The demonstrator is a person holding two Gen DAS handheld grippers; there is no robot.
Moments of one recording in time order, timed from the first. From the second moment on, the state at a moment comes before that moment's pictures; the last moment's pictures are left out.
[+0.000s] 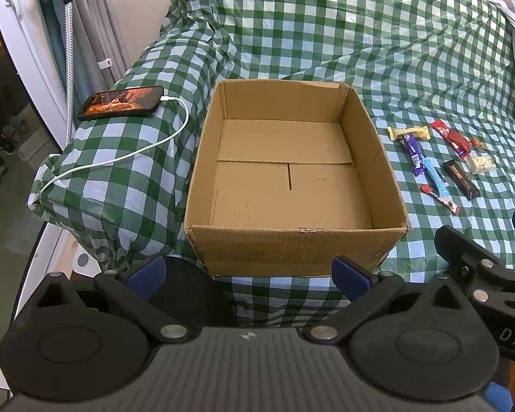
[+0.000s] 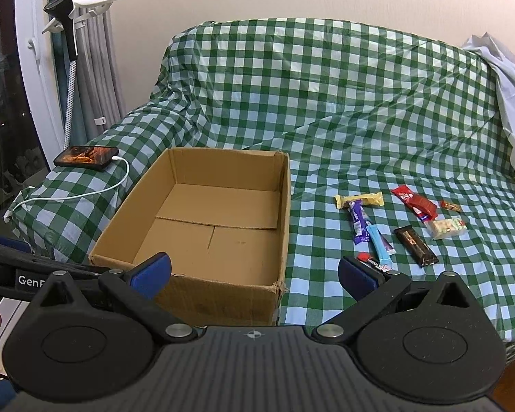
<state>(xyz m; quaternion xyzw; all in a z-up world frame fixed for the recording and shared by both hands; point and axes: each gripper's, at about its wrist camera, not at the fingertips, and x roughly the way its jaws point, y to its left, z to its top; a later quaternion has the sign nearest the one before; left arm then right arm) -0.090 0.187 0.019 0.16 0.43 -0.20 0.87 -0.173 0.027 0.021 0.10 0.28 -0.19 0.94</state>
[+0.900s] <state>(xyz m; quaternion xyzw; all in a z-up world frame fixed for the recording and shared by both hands) -0.087 0.097 -0.005 0.24 0.45 -0.21 0.83 -0.194 -0.070 -0.023 0.22 0.27 -0.26 0.90</state>
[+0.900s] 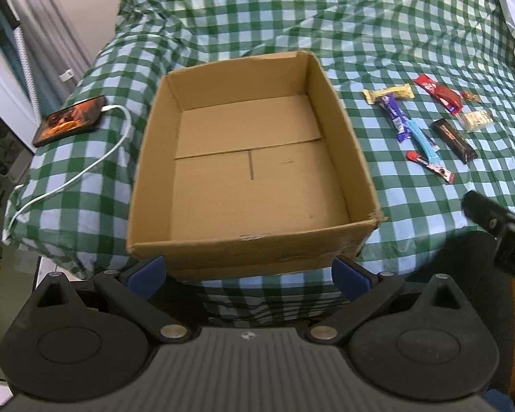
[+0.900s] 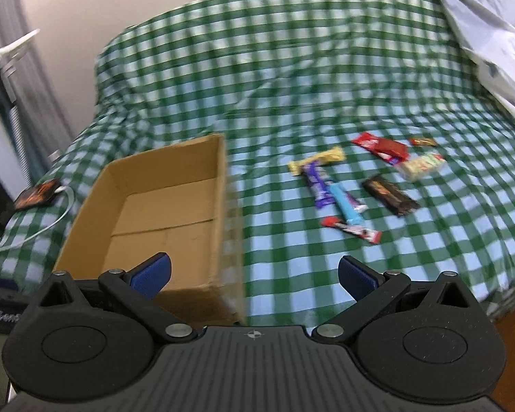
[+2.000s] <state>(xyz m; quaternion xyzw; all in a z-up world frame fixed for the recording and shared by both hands) 0.061 -0.266 -0.170 0.26 0.52 -0.26 0.78 -0.105 -0.376 -0.196 0.17 0.37 -0.36 0.84</state>
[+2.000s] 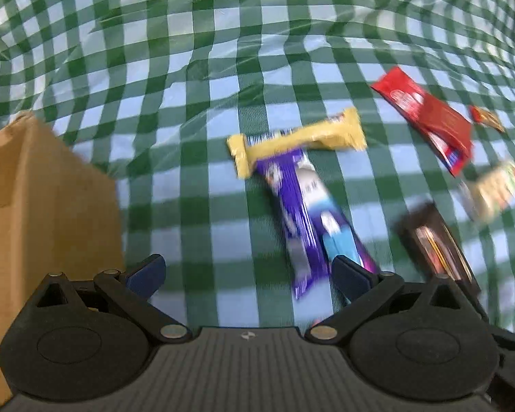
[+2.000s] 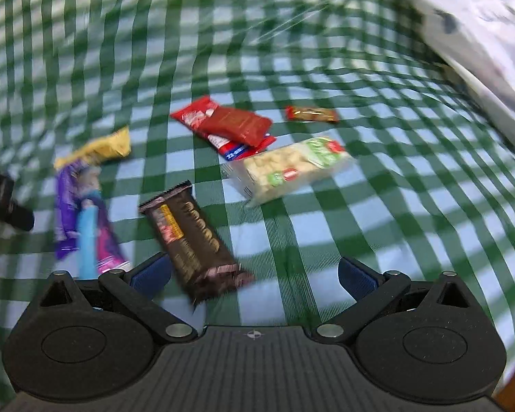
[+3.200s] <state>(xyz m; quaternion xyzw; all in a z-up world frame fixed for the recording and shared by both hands) 0.101 -0.239 -0.155 0.18 0.55 -0.25 0.77 -0.089 -0.370 -0.192 0.16 0.33 -0.31 0.88</state>
